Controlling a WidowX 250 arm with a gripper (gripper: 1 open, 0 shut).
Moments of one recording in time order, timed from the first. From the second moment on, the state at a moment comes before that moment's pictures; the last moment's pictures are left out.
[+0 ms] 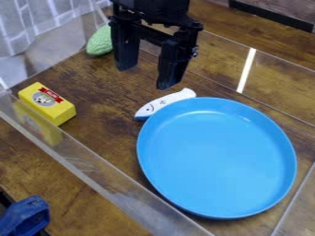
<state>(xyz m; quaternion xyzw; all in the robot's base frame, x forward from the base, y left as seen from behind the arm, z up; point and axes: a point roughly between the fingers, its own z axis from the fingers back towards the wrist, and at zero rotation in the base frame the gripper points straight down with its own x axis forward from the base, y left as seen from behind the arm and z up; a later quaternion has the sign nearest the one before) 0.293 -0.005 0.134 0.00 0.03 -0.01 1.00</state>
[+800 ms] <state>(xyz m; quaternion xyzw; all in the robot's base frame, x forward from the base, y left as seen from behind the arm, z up) 0.324 -0.002 0.079 0.01 0.04 -0.01 1.00</state>
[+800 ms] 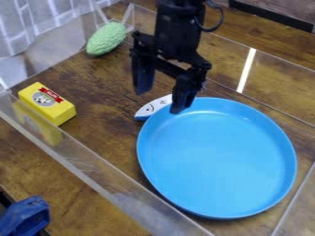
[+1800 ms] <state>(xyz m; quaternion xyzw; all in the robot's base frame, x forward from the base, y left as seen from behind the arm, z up) 0.362 -0.002 0.058 0.02 0.02 -0.04 1.00</state>
